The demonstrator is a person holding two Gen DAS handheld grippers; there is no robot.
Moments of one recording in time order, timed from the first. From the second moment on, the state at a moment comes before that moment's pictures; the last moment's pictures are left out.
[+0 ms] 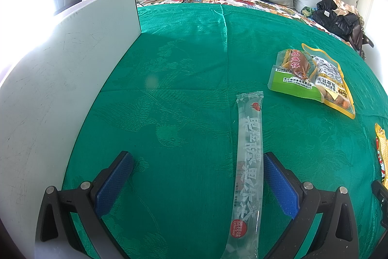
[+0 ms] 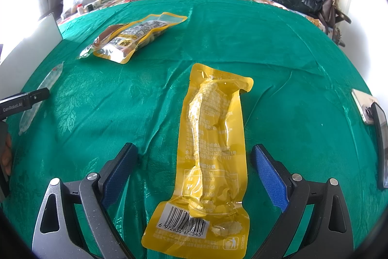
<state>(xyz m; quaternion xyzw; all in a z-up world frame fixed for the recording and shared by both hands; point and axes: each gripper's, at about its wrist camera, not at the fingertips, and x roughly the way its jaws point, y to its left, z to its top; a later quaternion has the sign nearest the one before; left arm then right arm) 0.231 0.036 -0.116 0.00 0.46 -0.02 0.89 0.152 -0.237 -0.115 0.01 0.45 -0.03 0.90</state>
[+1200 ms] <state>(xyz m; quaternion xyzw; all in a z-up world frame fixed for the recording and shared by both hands) 0.139 0.049 -0.085 -0.07 0.50 -0.16 0.85 0.099 -0.320 -0.096 0.34 0.45 0.07 0.82</state>
